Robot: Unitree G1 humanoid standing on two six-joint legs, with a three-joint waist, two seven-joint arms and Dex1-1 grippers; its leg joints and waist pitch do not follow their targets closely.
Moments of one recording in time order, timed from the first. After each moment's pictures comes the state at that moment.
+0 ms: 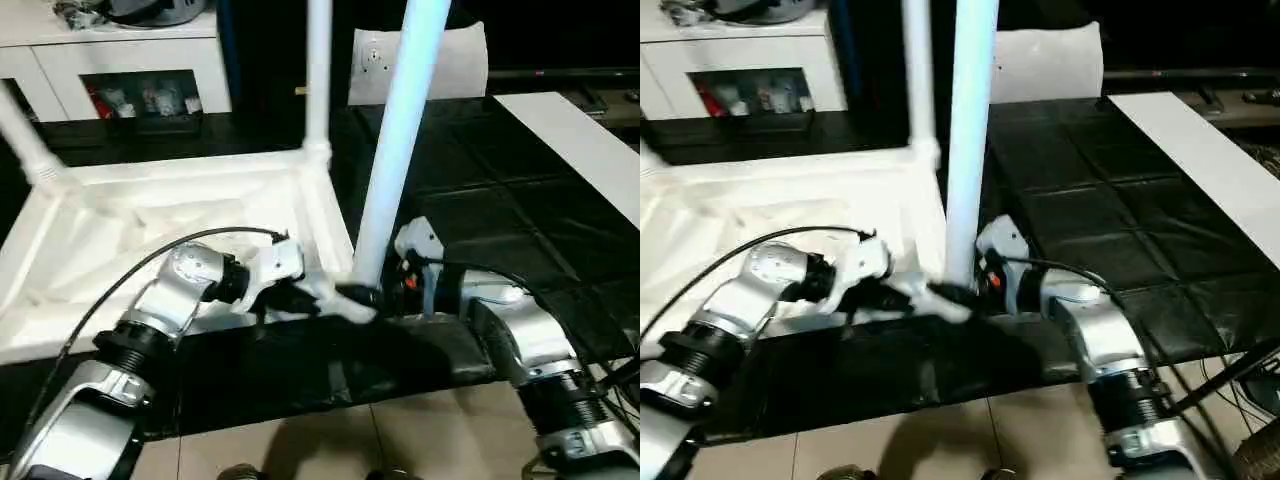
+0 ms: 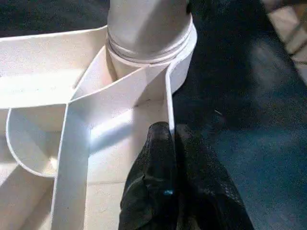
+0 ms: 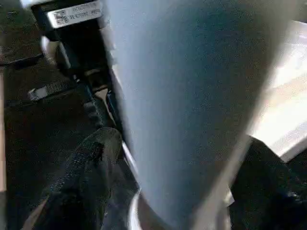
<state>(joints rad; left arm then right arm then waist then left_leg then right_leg) -0.62 0.42 -0.35 0.58 0.05 0.01 -1.33 -0.42 -0.34 0.17 0.28 0.20 0.27 1.10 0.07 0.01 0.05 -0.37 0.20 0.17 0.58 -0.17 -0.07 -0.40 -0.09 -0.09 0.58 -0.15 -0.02</state>
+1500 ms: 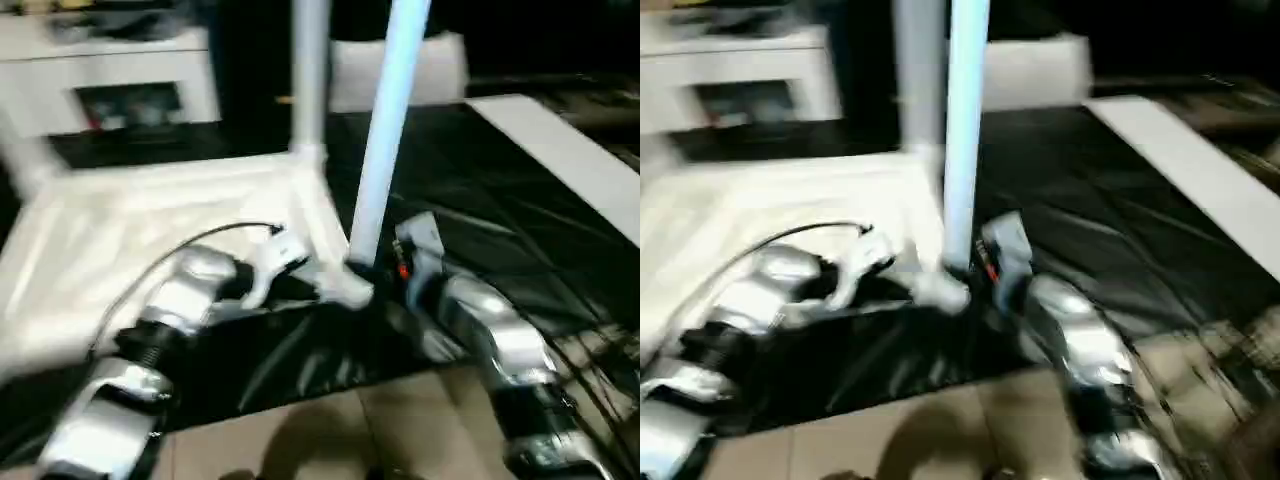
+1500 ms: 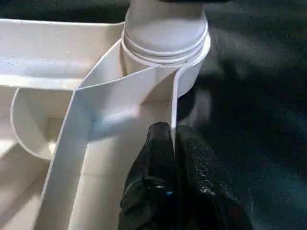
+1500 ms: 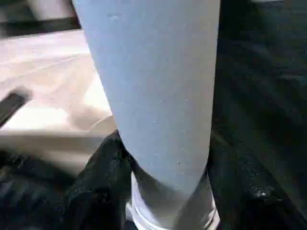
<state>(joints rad) -0.66 0.19 -0.23 0.61 0.07 0.36 -0.90 -0.46 -0.04 -0.01 0.29 0.11 0.48 0.44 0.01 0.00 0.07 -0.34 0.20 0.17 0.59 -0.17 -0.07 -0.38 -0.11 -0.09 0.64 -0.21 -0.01</state>
